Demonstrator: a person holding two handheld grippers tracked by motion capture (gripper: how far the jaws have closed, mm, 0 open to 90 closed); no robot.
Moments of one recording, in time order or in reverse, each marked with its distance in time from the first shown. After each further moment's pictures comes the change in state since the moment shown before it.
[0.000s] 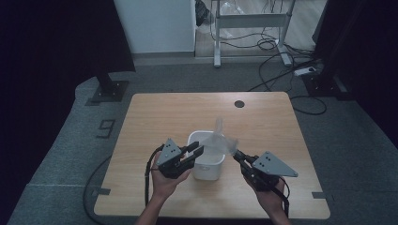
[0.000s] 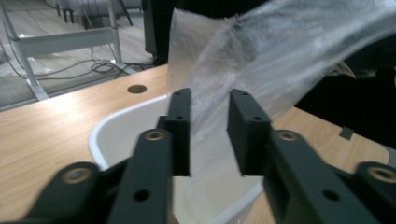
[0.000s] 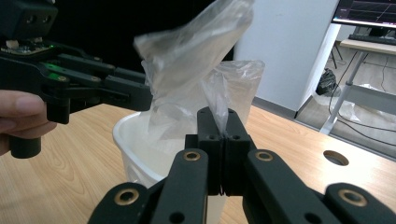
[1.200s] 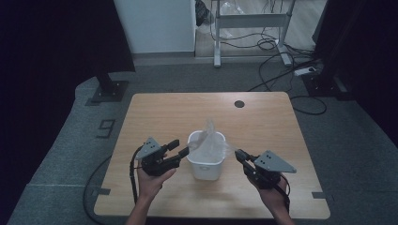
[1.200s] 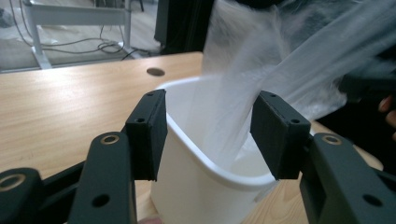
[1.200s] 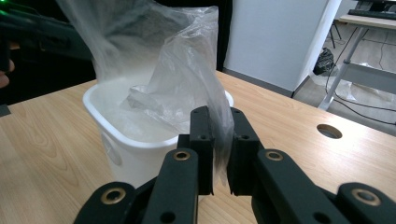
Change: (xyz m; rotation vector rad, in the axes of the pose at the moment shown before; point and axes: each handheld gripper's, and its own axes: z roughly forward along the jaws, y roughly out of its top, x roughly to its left) left arm 0.042 -0.010 -0.035 -0.018 0.013 -0.179; right arm -0.017 -0.022 0.007 0.075 -0.018 0.011
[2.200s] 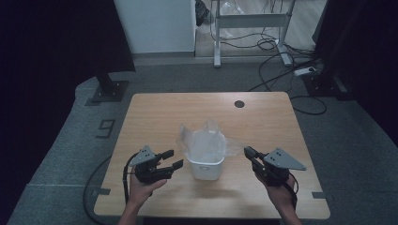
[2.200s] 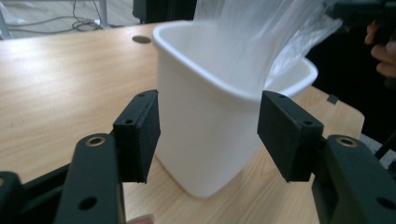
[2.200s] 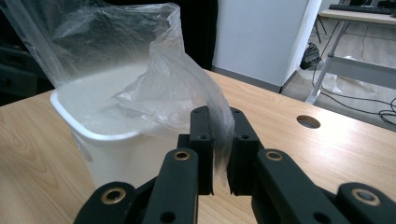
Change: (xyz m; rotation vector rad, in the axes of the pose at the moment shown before) left arm 0.020 -0.035 -0.011 0.113 -0.058 0.059; right arm -0.021 -0.006 -0.007 0.003 -0.045 0.033
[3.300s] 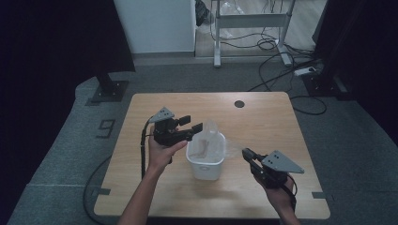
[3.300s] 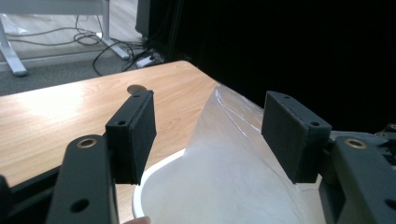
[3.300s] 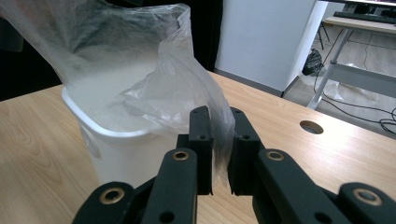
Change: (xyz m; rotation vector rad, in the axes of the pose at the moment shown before) left arm -0.009 0.116 0.054 -0.031 0.001 -0.062; right arm 0.008 0.000 -0.001 -0.008 0.012 -0.038
